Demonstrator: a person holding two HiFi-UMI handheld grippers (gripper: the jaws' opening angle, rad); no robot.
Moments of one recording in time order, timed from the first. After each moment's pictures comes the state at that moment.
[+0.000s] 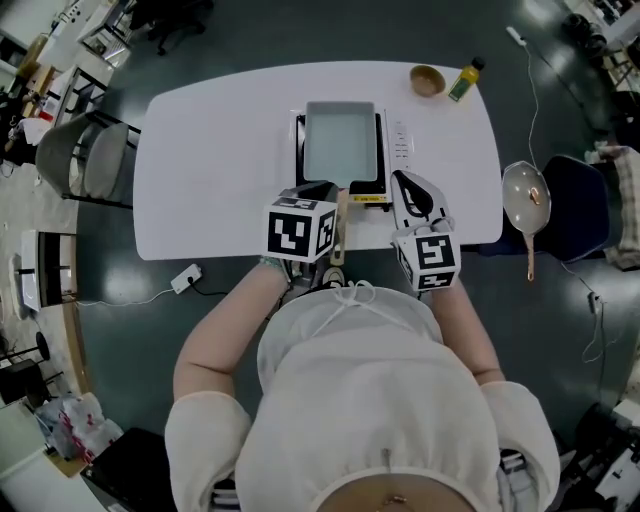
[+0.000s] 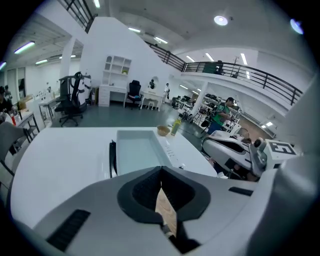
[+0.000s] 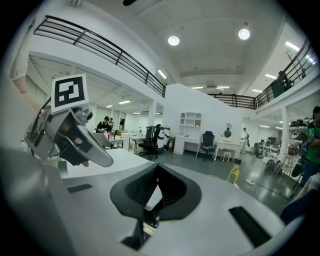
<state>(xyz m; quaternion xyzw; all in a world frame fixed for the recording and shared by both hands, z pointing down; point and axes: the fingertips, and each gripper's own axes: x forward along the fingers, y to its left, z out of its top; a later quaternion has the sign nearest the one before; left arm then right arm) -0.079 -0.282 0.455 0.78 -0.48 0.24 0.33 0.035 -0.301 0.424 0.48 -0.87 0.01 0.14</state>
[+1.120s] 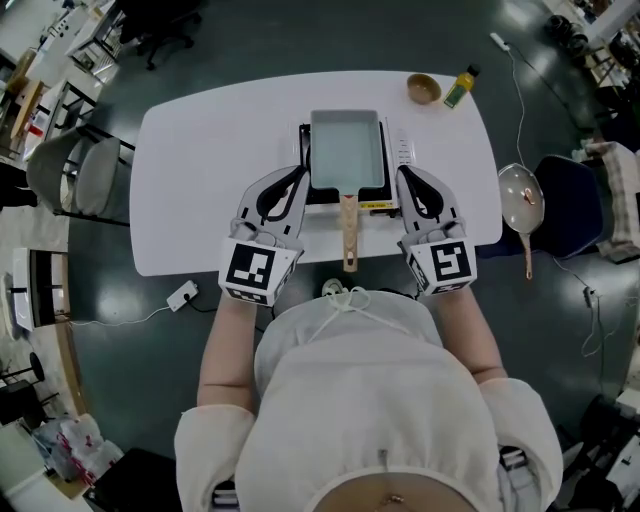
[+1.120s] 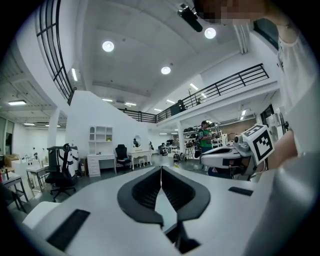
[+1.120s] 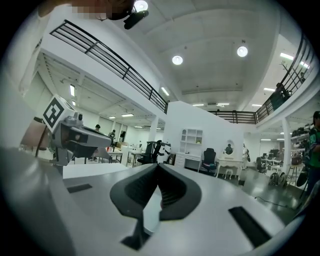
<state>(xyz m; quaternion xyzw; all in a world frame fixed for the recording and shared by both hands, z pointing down) -0.144 -0.285 0.348 0.88 -0.48 0.05 -0.02 0.011 -0.296 0.372 0.48 -0.88 -0.06 0.06</state>
